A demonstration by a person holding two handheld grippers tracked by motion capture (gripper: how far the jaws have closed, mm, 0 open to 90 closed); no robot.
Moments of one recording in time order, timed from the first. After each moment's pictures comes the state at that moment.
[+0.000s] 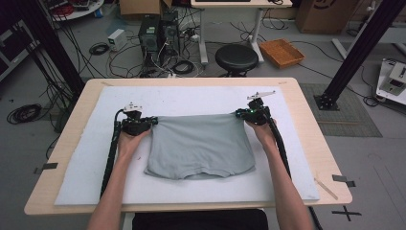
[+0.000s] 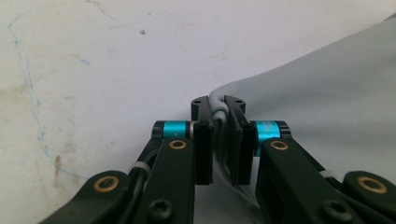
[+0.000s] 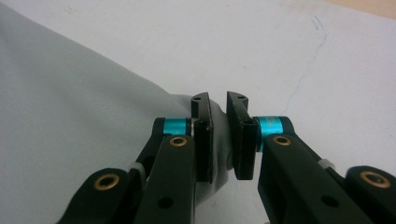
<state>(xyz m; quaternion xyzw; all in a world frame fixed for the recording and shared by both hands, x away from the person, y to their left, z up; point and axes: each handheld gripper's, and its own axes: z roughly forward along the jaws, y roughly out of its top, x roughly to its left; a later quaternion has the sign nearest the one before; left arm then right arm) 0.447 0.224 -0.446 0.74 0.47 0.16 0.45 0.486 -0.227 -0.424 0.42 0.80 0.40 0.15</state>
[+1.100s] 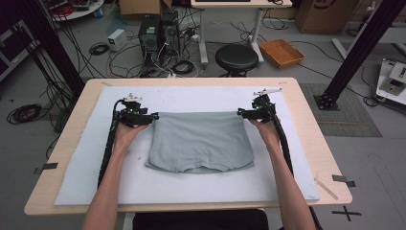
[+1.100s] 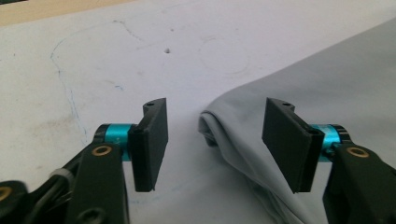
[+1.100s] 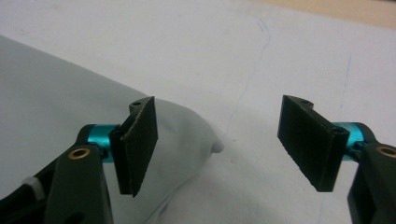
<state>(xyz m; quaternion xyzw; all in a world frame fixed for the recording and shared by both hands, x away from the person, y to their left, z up) 0.460 0.227 -0.422 0.76 0.47 0.19 0.42 0.481 -0.240 -0.408 0.46 0.77 0.39 0.19</state>
